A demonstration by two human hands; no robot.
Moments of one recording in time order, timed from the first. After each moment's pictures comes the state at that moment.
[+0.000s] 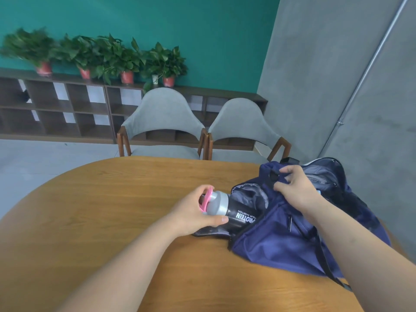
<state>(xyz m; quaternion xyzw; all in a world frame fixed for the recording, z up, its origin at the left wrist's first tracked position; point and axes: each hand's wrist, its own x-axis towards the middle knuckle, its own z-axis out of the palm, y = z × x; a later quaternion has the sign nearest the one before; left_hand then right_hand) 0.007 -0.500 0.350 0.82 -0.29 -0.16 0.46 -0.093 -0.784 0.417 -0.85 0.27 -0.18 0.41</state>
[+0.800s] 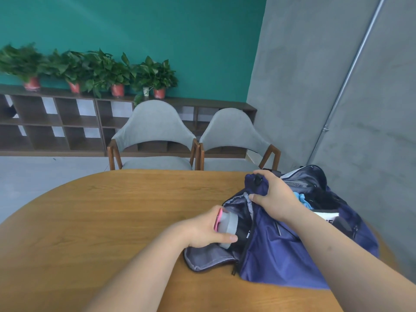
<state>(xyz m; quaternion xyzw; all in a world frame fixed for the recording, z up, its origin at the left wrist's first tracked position) 0.007 -0.544 0.352 0.81 -0.38 -0.31 0.34 -0.086 -0.769 0.424 -0.93 0.17 -0.17 0.27</state>
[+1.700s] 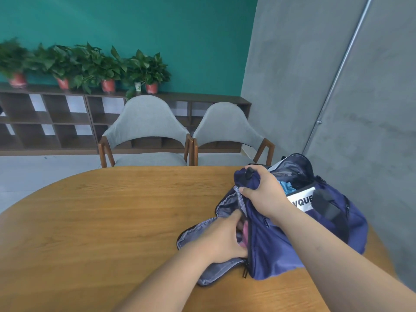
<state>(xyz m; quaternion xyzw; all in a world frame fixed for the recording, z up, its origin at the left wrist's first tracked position) -0.048 -0.596 0.330 0.81 -0.43 -0.19 0.35 -0.088 -0.756 0.418 -0.88 0.18 -0.22 0.37</state>
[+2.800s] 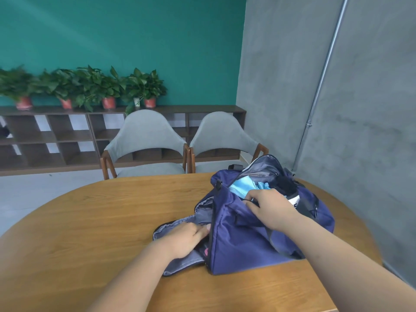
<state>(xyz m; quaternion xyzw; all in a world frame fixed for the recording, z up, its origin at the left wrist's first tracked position) -0.021 -0.527 0.338 0.88 -0.36 -0.21 0.22 -0.137 -0.781 0.410 -0.98 0.15 -0.10 0.12</state>
